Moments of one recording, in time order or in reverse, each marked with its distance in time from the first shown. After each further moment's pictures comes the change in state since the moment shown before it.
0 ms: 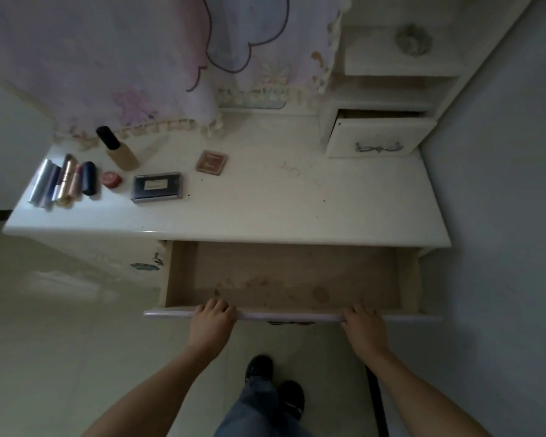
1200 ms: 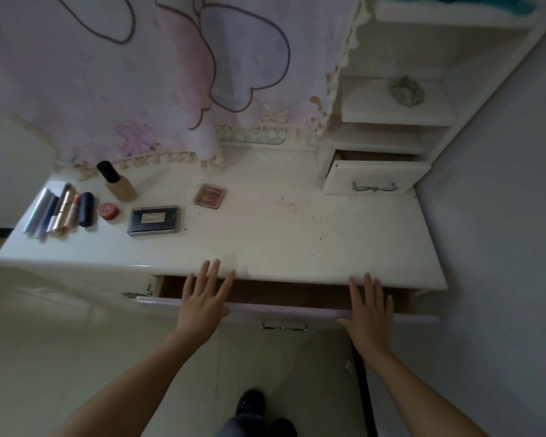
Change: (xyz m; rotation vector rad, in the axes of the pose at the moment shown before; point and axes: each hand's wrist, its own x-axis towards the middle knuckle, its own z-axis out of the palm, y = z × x) left_hand 0.069 -0.029 -0.055 0.074 0.303 -0.032; right_hand 0.060 0.001 -0.065 0.043 0.170 0.085
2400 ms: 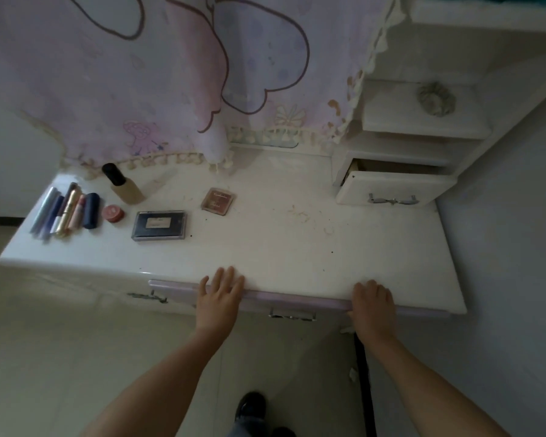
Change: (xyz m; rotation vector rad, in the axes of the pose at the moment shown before) left_hand 0.036 0.016 -0.004 -0.054 -0.230 -0.149; right_hand 0.056 -0.008 -0.009 -0.203 -0.019 -0.121
